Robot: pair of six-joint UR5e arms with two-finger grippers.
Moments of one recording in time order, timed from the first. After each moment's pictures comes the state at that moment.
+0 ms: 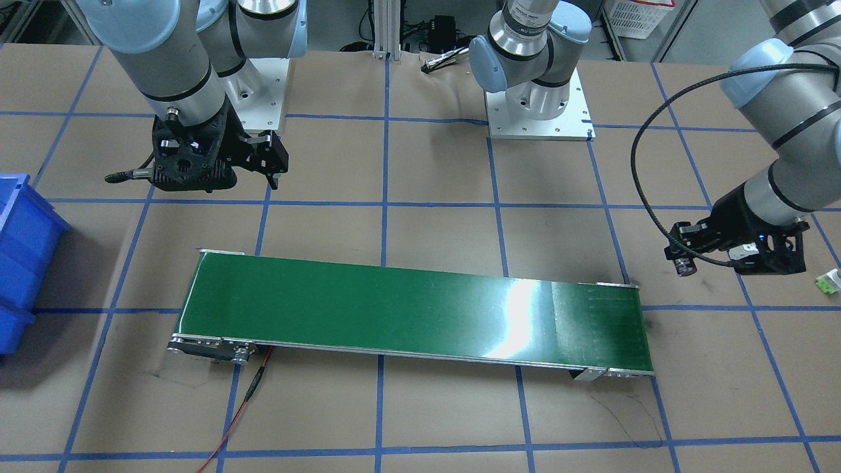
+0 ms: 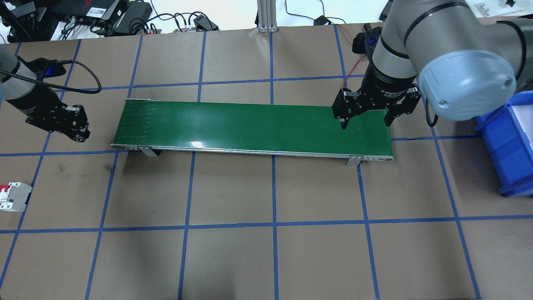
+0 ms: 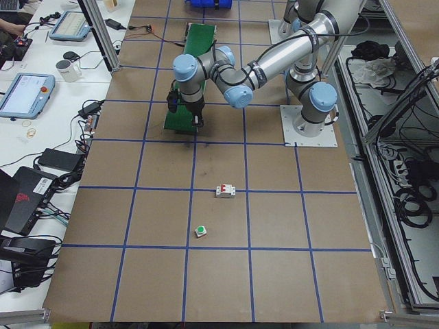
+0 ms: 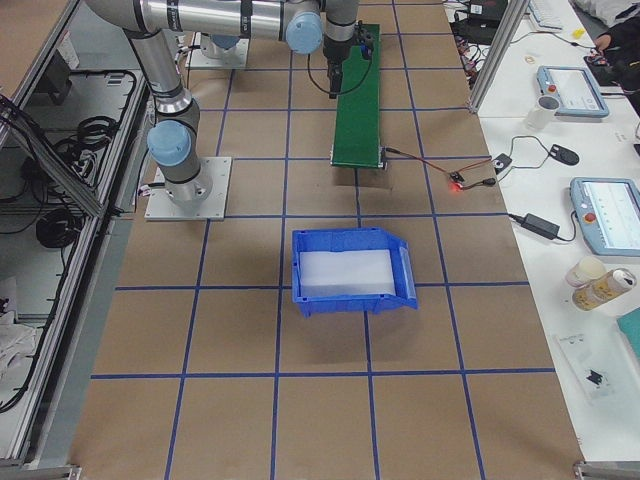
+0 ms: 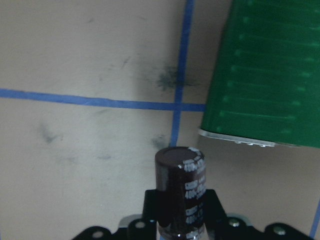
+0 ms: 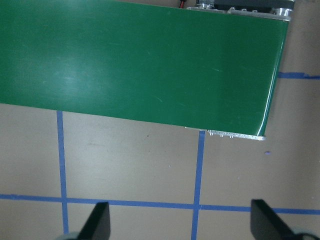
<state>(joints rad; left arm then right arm) -1.10 -1.76 -1.74 -1.34 1.54 0.44 1.63 -1.55 1.71 -1.67 -1.53 0.02</state>
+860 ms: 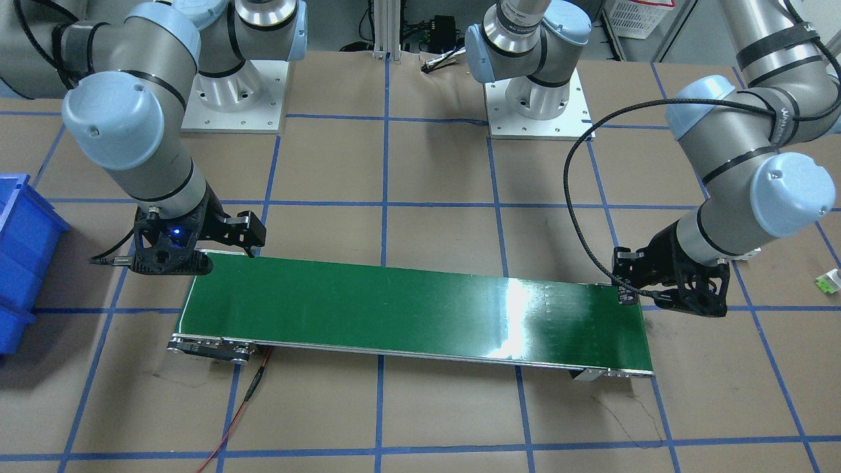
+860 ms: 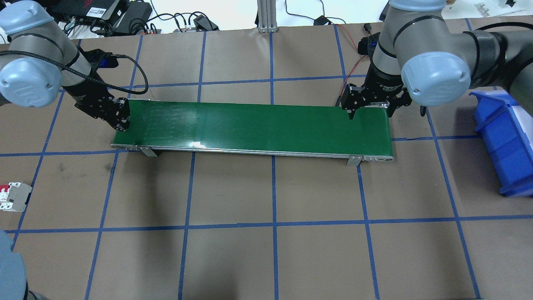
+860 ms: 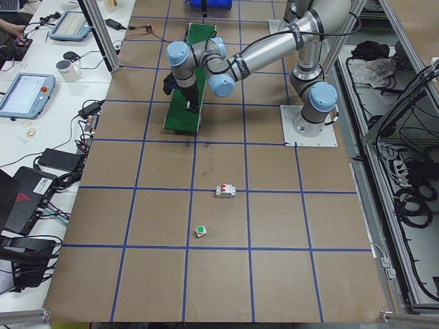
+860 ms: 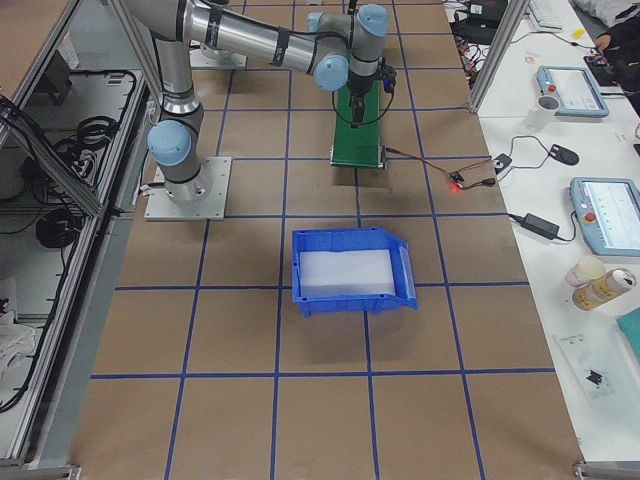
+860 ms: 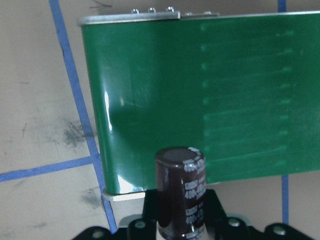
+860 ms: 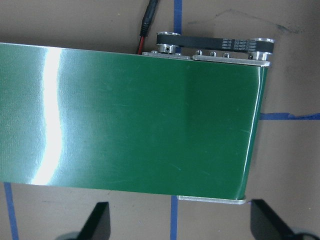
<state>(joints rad) -1.28 -1.86 -1.68 -1.32 1.54 0.45 1.57 -1.38 1.71 -1.84 -1.57 -0.01</state>
